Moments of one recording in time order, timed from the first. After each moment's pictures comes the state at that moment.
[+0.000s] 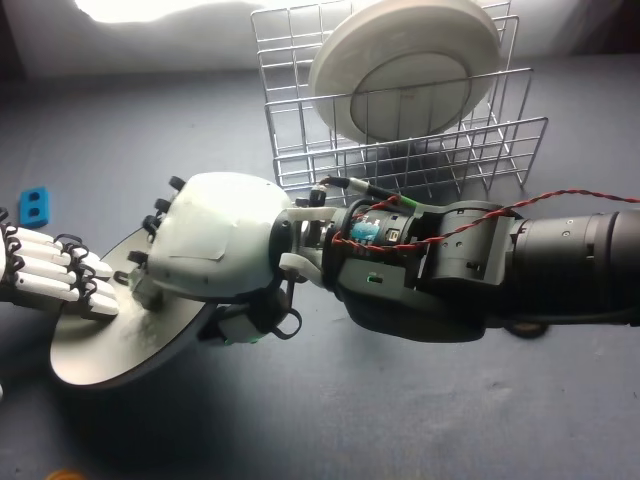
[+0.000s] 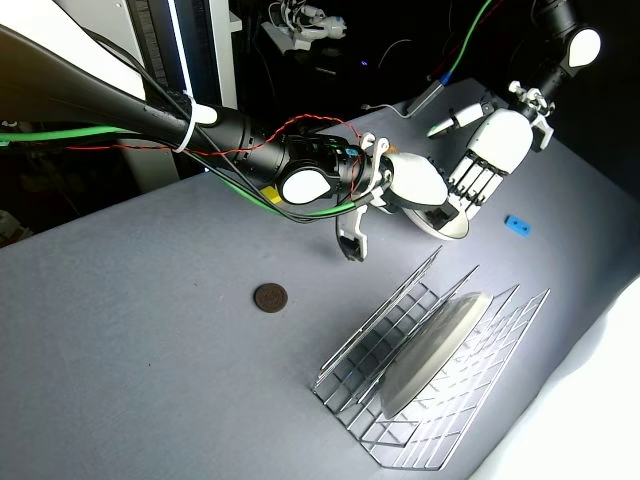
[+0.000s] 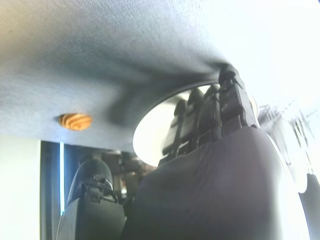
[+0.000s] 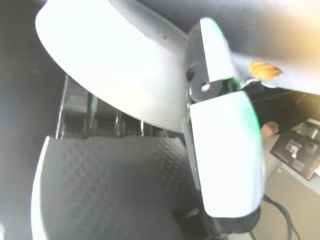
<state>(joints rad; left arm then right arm) 0.94 -1.10 1.90 1.57 -1.22 -0.39 -0.56 -1.68 1.38 -0.24 0.38 -1.08</state>
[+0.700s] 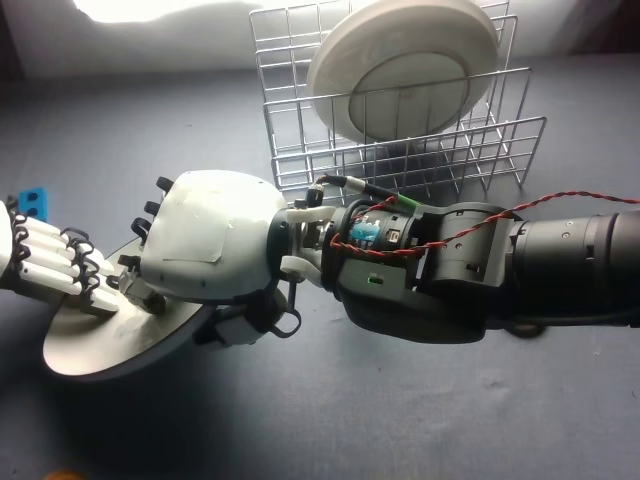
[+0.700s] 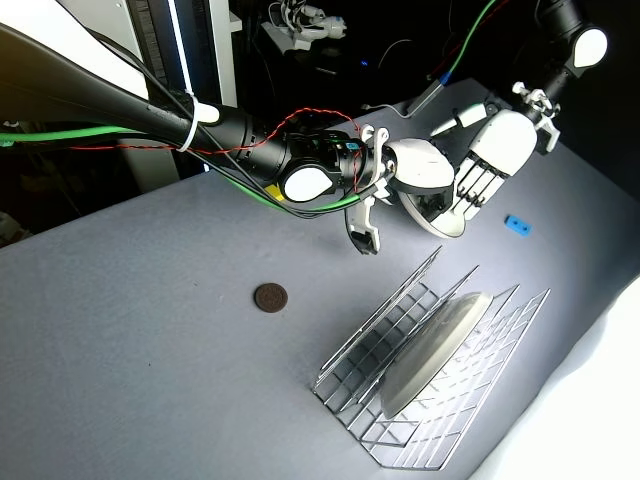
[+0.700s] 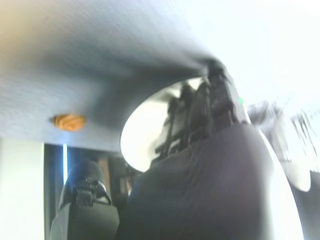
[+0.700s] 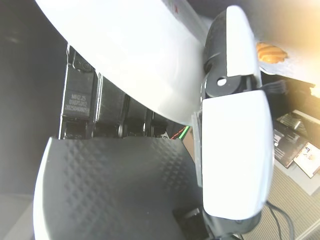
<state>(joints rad) 0.82 -1.12 1.94 1.63 -1.23 -0.39 -0.56 -1.68 1.38 -0.23 0.42 -1.09</state>
